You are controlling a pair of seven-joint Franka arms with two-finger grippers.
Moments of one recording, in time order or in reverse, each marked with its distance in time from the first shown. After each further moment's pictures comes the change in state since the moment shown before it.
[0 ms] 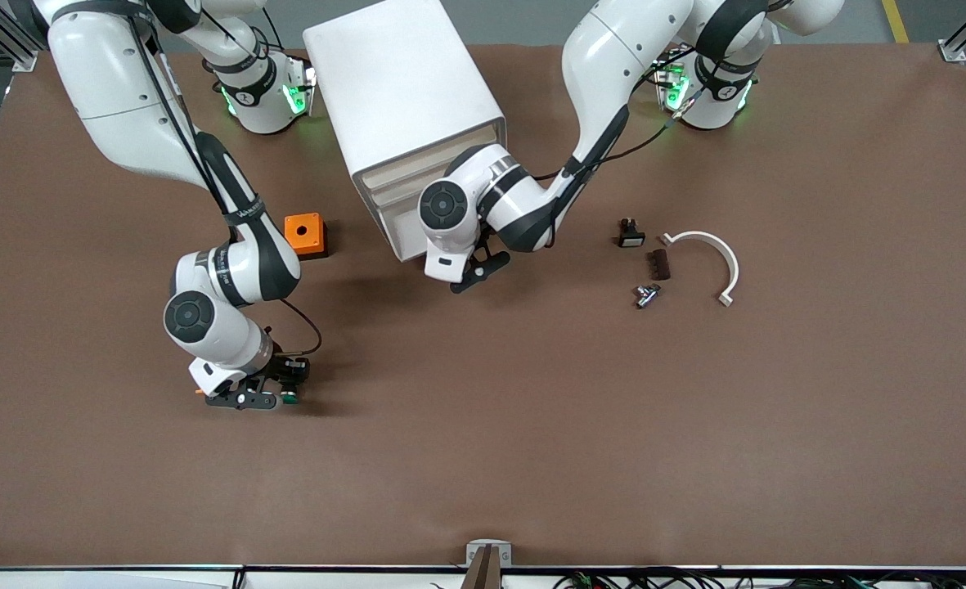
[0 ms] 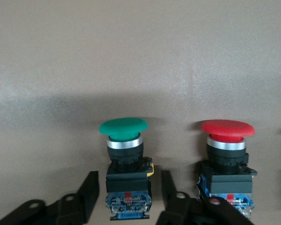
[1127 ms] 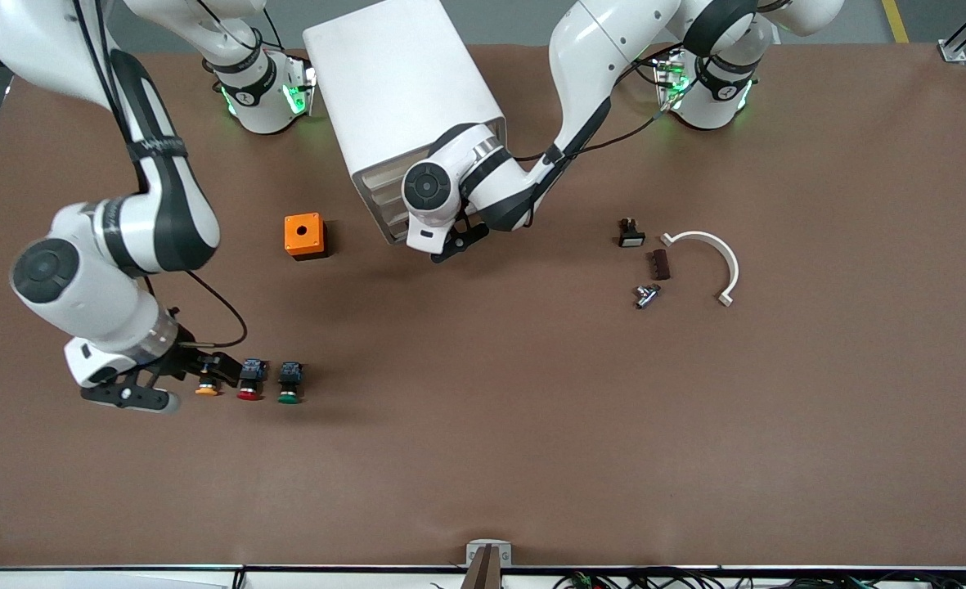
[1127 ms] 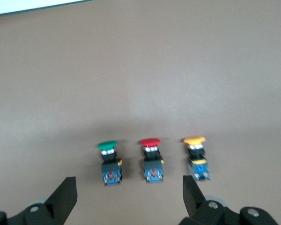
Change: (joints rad) left arm -0.020 0.001 -0.069 -0.023 -0.101 0.000 -0.017; right arm -0.089 -0.306 0.001 0.073 0.000 -0.285 -0.001
